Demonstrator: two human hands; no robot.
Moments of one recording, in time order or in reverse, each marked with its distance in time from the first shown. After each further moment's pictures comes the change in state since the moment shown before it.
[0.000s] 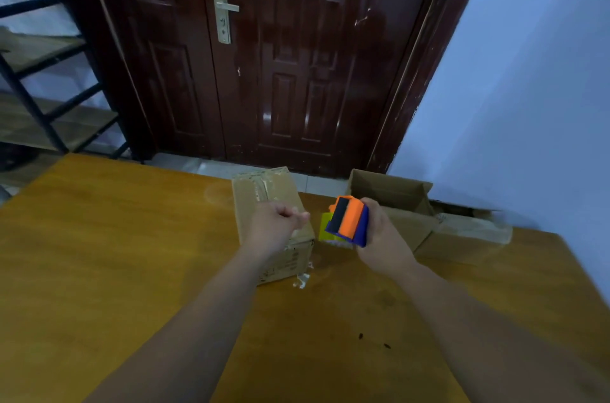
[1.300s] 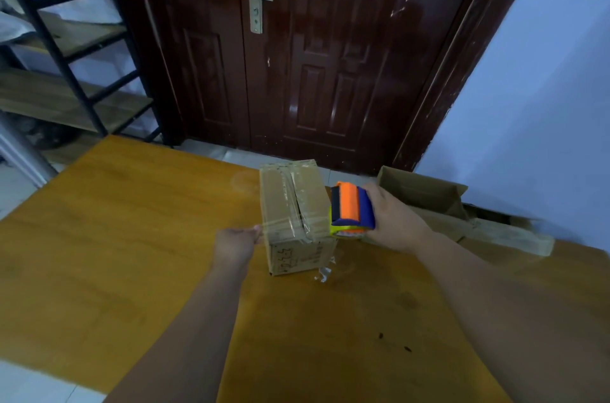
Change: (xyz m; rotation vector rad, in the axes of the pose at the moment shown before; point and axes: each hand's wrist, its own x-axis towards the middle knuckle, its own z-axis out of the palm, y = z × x) left_hand 0.013 -0.085 -0.061 -0.132 0.377 -0.388; right_hand 0.046 -0.021 -0.002 -0.240 -0.266 -0.174
